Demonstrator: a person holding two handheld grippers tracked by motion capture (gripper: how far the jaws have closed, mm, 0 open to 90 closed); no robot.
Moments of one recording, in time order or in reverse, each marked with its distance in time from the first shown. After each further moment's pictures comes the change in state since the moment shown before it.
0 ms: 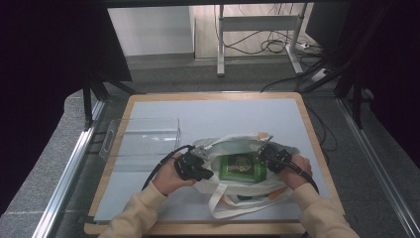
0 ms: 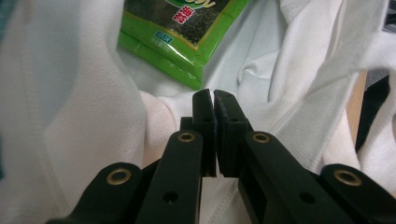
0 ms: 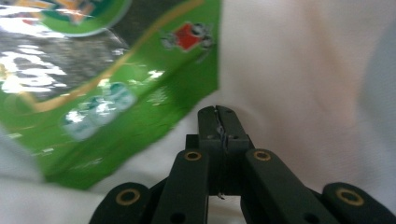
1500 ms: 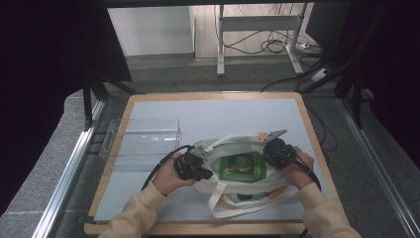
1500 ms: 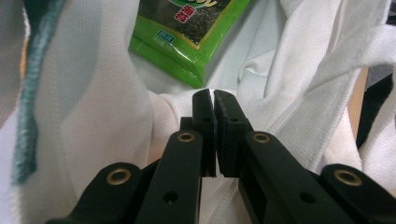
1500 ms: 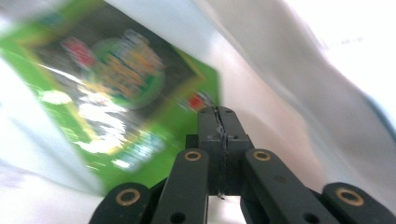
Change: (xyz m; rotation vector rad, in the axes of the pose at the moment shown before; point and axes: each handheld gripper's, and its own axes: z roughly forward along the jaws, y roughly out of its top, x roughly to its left) left arm 0.000 0.000 0.000 0.000 -0.001 -0.007; right arm -0.007 0.004 -0.037 -0.258 0.141 0.072
